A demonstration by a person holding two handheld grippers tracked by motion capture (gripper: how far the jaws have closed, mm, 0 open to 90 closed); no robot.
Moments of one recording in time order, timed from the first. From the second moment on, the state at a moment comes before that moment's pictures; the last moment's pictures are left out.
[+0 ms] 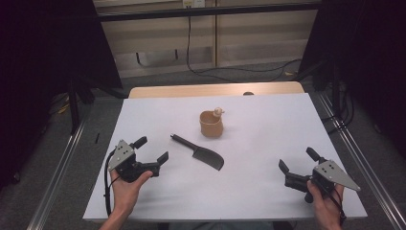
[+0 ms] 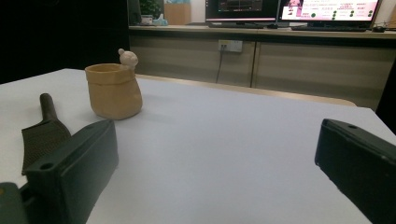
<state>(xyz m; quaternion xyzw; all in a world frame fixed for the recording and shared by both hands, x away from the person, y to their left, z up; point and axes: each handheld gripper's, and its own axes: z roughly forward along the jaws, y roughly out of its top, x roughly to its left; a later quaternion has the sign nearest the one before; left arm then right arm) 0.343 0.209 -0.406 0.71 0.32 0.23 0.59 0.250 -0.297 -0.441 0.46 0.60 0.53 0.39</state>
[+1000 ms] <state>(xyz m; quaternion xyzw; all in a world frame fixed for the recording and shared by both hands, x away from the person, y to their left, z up) 0.390 0.192 -0.413 0.71 0.31 0.25 0.58 0.249 -0.297 -0.439 0.46 0.60 0.52 0.39</state>
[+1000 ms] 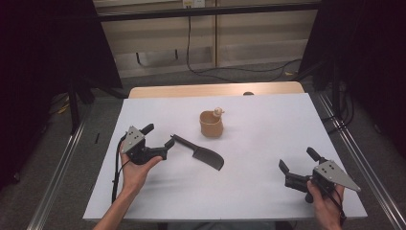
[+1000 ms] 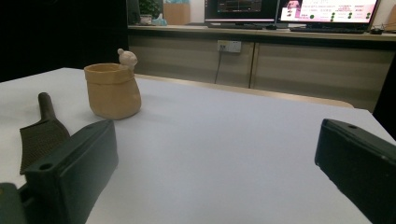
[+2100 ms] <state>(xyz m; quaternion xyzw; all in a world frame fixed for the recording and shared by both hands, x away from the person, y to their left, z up) 0.434 0.169 -0.405 0.72 0.31 0.24 0.57 0.248 -0.296 -0.439 0.45 0.60 0.53 0.39</state>
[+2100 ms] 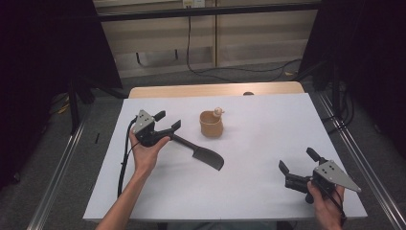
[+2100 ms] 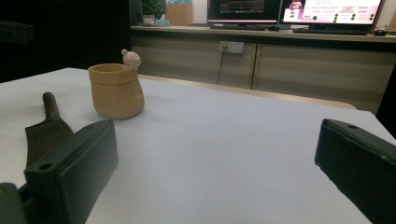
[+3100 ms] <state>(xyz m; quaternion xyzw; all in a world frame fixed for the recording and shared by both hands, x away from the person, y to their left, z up) 0.444 0.167 -0.418 0.76 0.31 0.17 0.54 0.245 -0.299 -0.438 0.45 0.60 0.53 0.39</state>
